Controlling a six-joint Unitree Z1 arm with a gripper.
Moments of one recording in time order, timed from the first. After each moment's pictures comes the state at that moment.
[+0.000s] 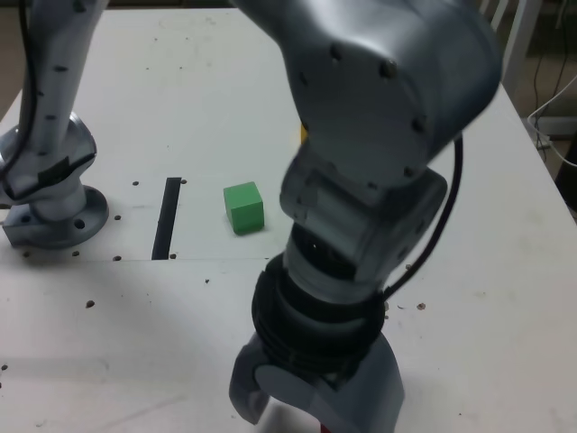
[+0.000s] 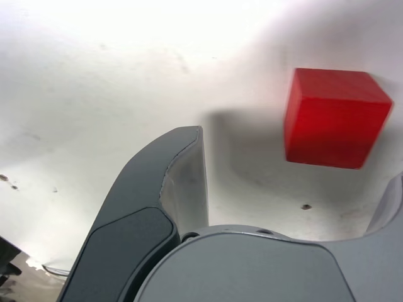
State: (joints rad) arm -0.72 2.24 -1.87 1.38 -0.11 -0.27
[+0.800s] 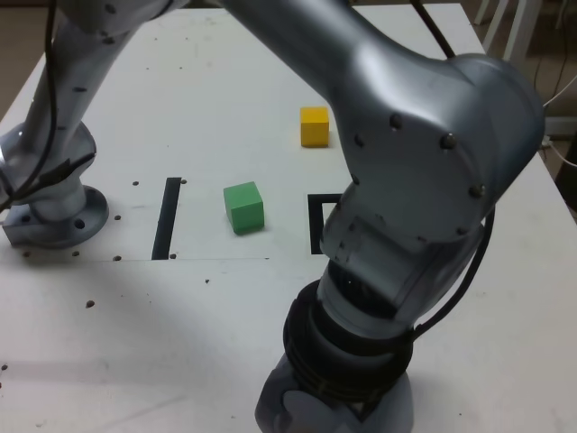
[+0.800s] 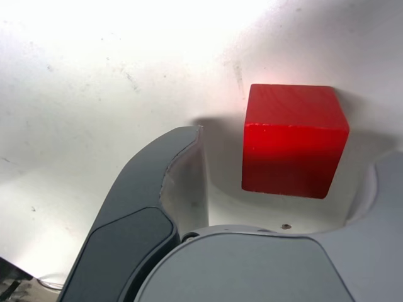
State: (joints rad) arm -0.70 2.33 -1.94 1.37 -0.11 -0.21
